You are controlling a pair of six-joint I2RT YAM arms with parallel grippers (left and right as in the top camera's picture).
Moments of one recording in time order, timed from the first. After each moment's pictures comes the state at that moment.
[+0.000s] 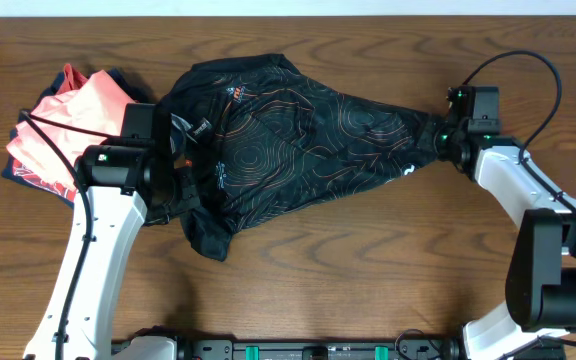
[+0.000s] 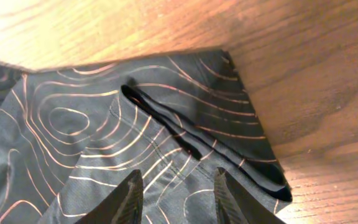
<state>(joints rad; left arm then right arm) -0.08 1.35 1.18 -1.23 0.04 -0.38 0.00 1.78 1.03 -0.23 -0.17 0.43</state>
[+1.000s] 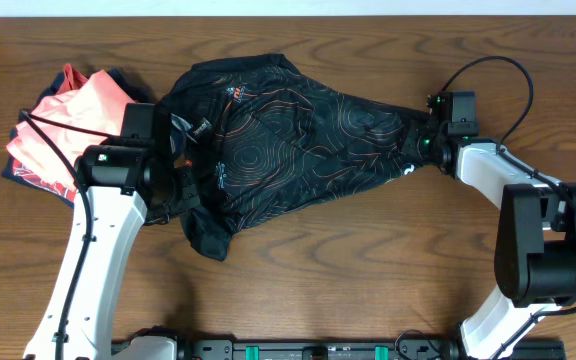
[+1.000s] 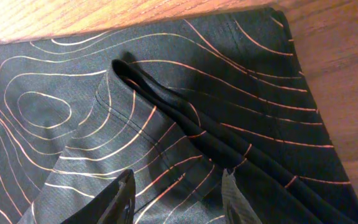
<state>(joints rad) -0.08 1.35 1.18 -1.23 0.04 -0.38 0.05 1.90 1.03 -0.14 -0.19 0.43</state>
